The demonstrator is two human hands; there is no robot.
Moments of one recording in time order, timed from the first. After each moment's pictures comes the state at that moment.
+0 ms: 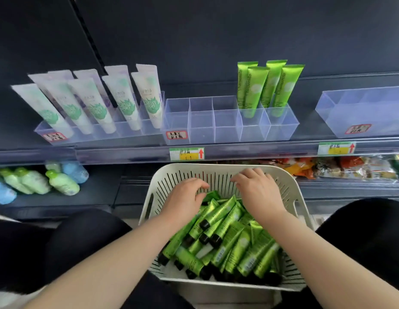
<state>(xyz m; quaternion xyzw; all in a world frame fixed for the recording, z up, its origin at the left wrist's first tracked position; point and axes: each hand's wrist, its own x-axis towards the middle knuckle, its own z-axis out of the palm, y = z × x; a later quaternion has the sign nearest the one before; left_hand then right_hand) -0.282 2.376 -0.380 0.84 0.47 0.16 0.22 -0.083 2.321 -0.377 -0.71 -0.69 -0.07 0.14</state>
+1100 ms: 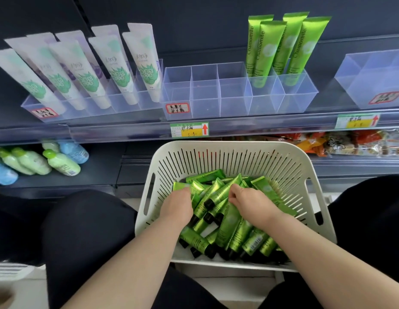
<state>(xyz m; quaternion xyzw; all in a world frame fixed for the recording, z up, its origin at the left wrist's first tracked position) -0.307 2.358 -0.454 0.78 0.60 -0.05 0.19 -0.105 2.294 -0.435 -0.68 -0.68 0.27 0.06</state>
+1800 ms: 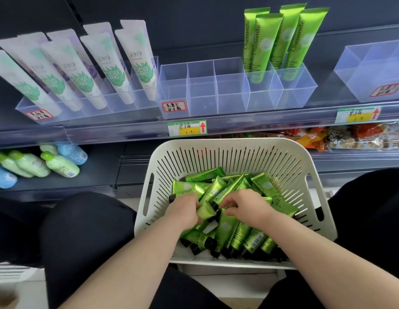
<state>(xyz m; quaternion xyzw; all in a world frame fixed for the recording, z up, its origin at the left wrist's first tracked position) -0.303 2.354 -0.459 0.77 0.55 -0.15 0.27 -0.118 2.292 -0.429 -0.68 -0.63 0.37 0.06</state>
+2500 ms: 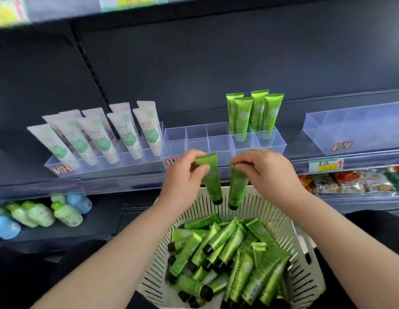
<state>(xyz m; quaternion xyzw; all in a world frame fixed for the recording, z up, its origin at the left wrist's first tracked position) -0.257 2.394 -0.278 0.77 0.41 0.38 0.31 -0.070 2.317 -0.251 -0.68 -0.67 0.04 0.31</state>
